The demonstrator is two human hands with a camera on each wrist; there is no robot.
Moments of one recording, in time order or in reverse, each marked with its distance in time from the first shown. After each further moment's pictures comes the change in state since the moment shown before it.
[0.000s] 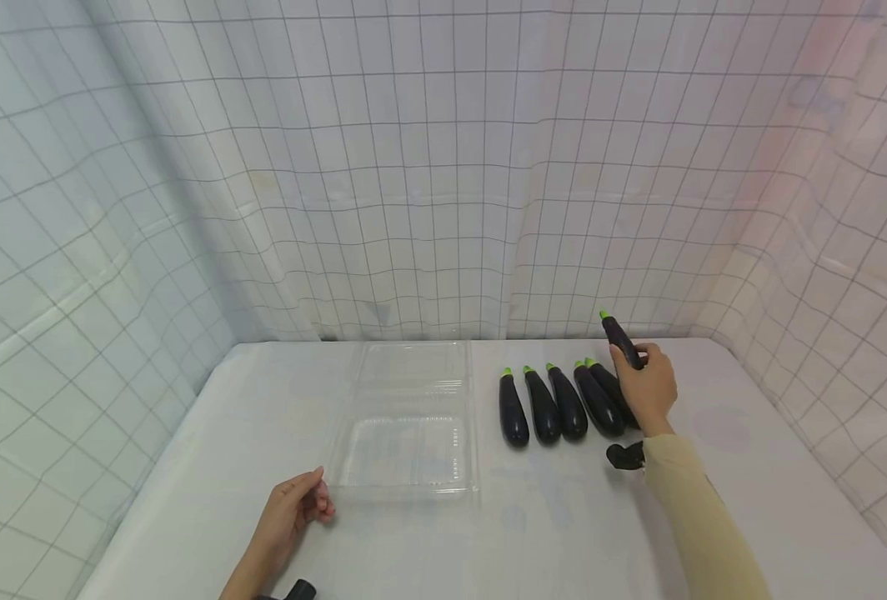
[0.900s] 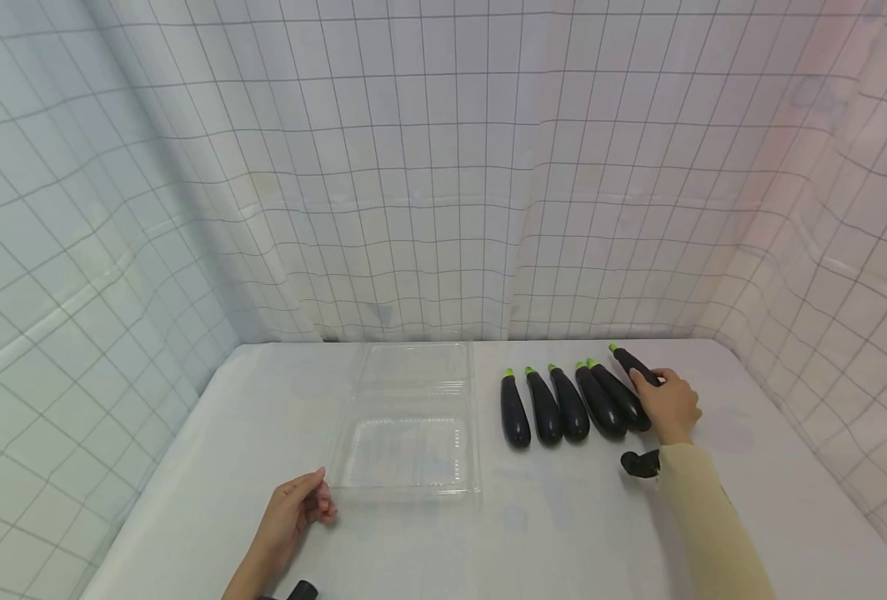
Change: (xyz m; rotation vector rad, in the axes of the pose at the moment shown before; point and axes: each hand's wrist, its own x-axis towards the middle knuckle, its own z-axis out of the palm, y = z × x) left_hand 0.000 0.000 -0.002 0.000 -0.010 0.005; right_hand -0.003 0.027 -0.016 -0.169 -0.268 0.247
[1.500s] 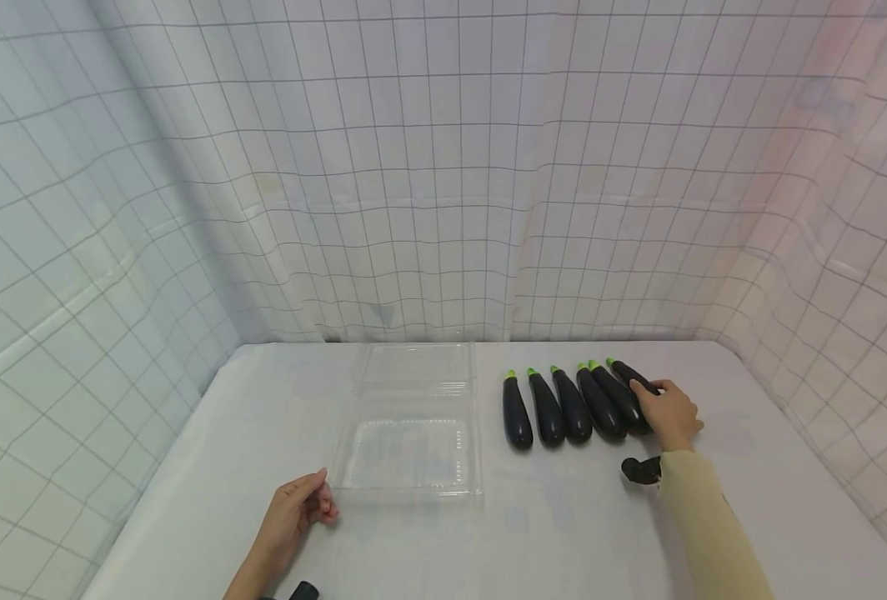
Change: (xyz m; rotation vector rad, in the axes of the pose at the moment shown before) left_hand 0.002 -0.002 -0.001 -0.013 -0.012 0.004; right_hand 0.000 0.010 0.003 -0.030 -0.112 0.016
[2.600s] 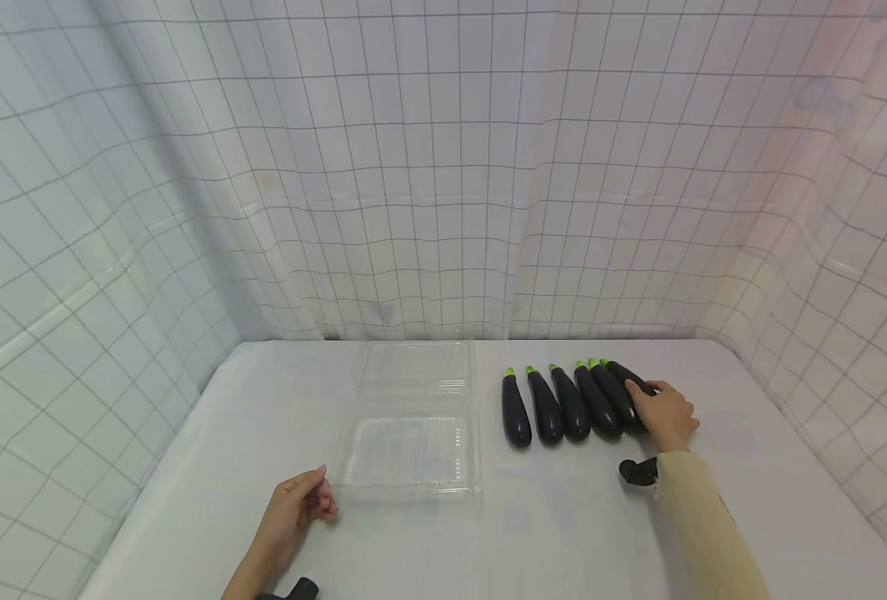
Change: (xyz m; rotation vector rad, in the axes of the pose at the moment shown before) left_hand -0.002 0.001 0.002 -0.004 0.021 0.008; right_hand -0.002 0.000 0.005 -0.017 0.007 -0.002
